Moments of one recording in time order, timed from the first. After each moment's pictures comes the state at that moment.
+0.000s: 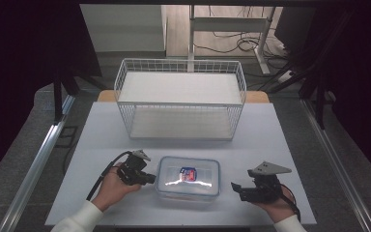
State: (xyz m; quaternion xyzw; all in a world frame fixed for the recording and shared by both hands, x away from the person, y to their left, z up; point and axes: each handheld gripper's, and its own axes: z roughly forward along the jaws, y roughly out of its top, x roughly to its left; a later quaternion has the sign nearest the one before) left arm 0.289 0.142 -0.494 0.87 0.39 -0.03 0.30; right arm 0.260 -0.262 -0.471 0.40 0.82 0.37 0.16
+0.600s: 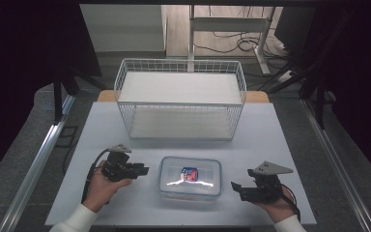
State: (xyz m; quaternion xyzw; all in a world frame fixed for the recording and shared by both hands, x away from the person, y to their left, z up) left arm 0.279 0.186 -0.481 0.79 0.46 0.02 0.40; right arm 0.259 -0.263 -0.470 0.40 0.82 0.38 0.16
